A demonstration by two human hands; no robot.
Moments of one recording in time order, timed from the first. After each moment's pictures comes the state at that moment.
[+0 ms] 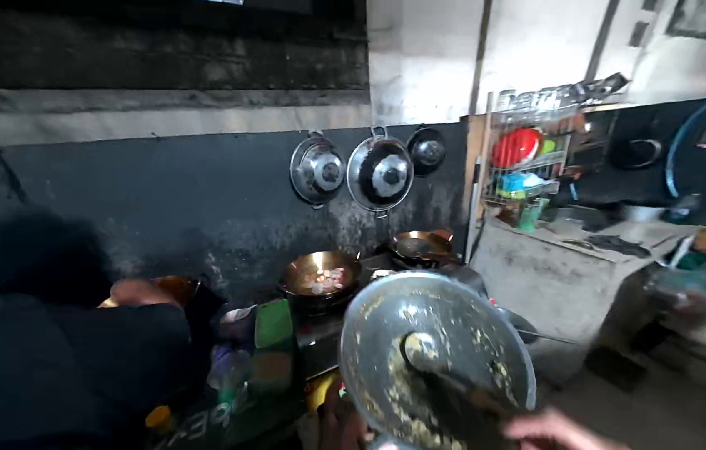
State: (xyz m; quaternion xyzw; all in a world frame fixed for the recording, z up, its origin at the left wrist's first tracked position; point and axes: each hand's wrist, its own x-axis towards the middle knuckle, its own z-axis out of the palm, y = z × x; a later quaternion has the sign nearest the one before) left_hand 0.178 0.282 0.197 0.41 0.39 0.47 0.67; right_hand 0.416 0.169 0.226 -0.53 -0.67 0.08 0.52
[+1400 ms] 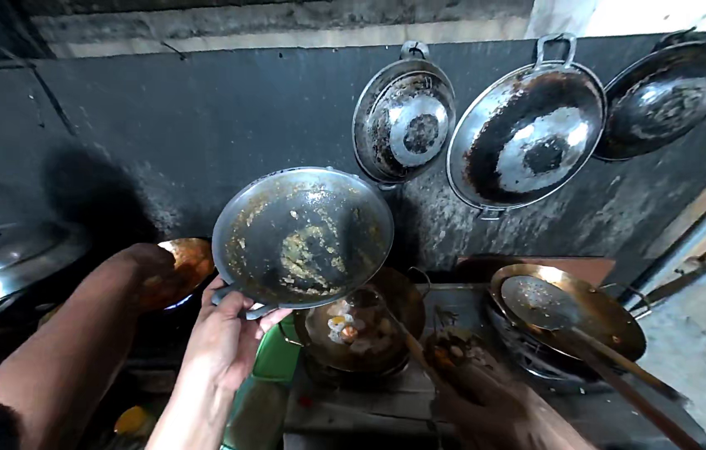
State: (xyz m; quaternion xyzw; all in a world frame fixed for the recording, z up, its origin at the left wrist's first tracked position) left_hand 0.152 0.626 0.280 0.21 0.47 0.74 0.44; right_hand 0.502 0.584 0.226 -0.32 -0.92 0.05 0.22
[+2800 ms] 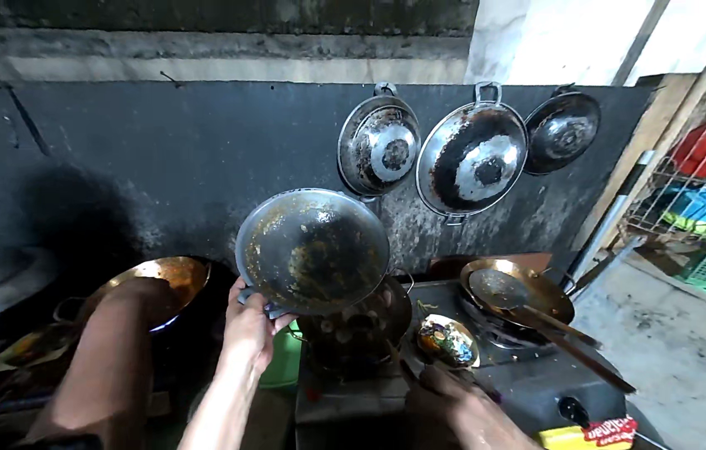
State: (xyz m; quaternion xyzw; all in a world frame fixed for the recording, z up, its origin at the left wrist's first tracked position) left_hand 0.141 0.630 0.270 0.26 0.48 0.70 0.46; right_hand 0.450 0.532 0.200 -0.41 -0.88 0.02 0.22
